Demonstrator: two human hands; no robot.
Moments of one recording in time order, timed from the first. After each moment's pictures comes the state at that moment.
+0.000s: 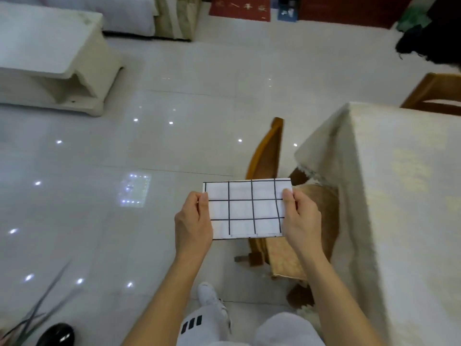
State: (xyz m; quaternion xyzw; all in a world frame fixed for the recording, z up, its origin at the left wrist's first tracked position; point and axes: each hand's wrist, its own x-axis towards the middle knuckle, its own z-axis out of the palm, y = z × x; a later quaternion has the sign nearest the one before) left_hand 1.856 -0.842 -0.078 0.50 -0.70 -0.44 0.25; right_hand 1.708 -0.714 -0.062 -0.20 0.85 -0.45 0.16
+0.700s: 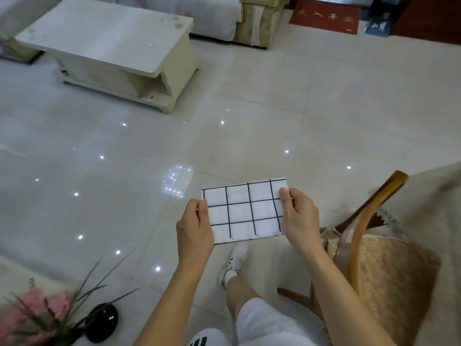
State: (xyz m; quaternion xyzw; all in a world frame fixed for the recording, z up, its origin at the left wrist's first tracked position) left_hand 1.955 -1.026 -0.093 0.61 -0.63 -0.39 0.29; right_hand 1.771 -0.953 -0.087 -0.32 0.81 -0.42 0.24
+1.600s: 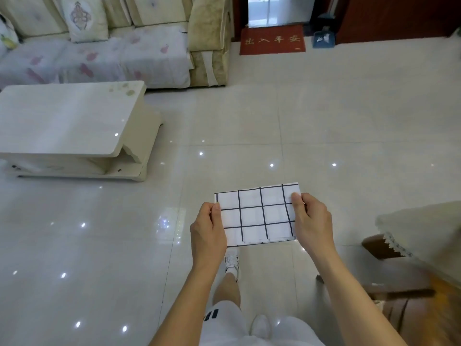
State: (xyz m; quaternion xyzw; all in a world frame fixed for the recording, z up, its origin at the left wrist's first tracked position) left_hand 1.736 -1.300 -0.075 0.51 -0.71 -0.42 0.24; right_hand 1.584 -1.175 -0.067 -0.19 0.85 -0.47 0.17
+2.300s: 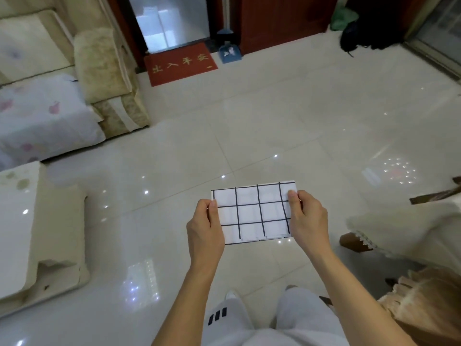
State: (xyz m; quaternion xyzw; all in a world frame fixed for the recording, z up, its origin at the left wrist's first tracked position) left_hand 1.468 -1.501 -0.066 0.33 -0.80 -0.47 0.17; right_hand 1.381 -1.324 -0.058 -0.02 0.90 -0.44 0.04
